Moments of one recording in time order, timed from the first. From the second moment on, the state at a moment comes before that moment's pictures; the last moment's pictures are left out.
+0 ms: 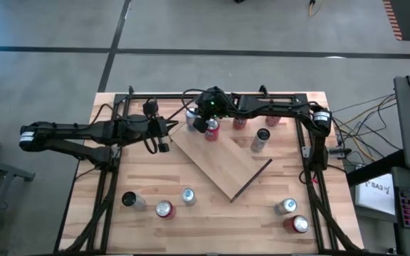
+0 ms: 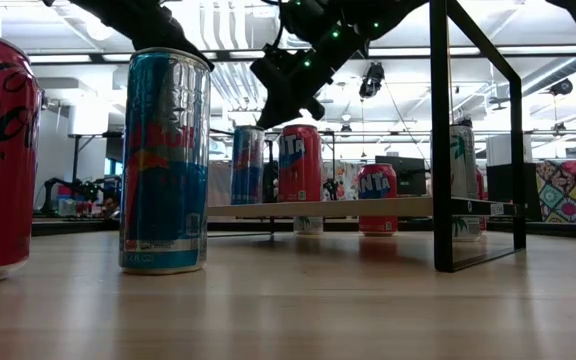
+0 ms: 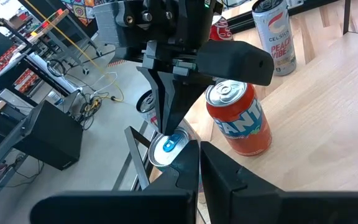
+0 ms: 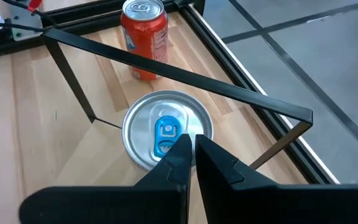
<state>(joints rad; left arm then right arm) 0.06 0.98 0.79 -0.21 -0.45 0.36 -0.30 1.91 1.59 -0.31 0.11 0.05</state>
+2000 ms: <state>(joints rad) 0.11 1.08 0.76 -0.16 -0.46 0.33 -0.28 1.91 1.62 -0.37 0.11 0.01</state>
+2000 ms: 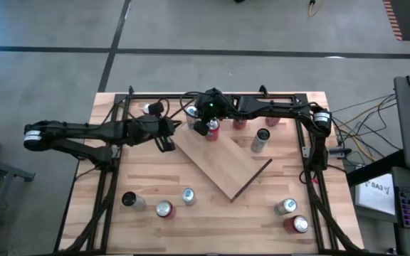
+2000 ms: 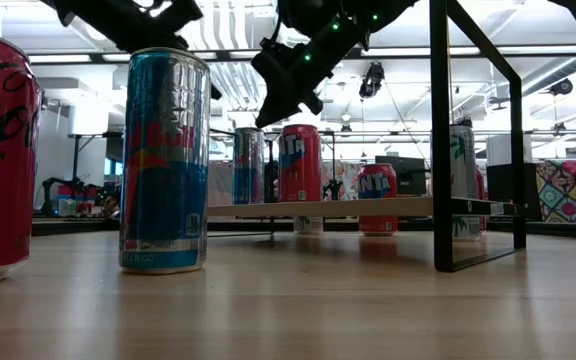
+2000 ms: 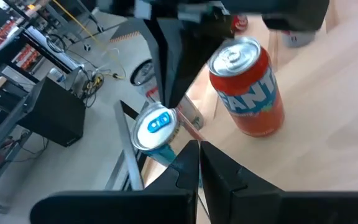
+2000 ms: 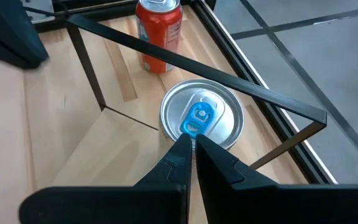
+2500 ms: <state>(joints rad) 0.11 1.05 0.76 -0.16 -0.46 0.34 -0.28 1.90 1.62 -0.34 0.13 0.00</state>
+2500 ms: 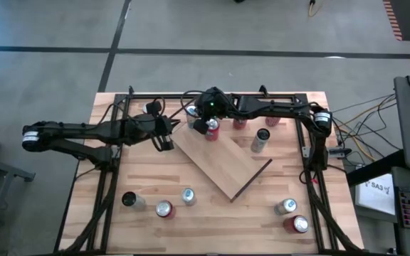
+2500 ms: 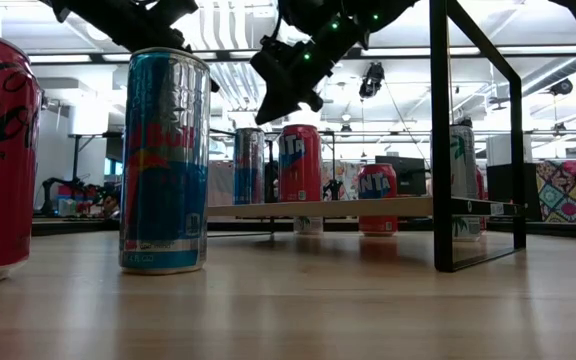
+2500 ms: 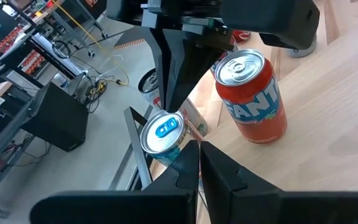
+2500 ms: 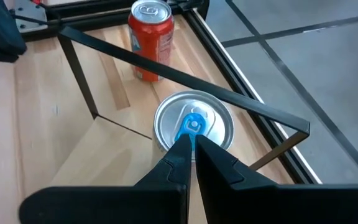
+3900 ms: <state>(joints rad) 0.11 1.07 0.76 -0.16 -0.46 0.33 -0.31 1.90 1.54 -0.20 0.14 0.02</state>
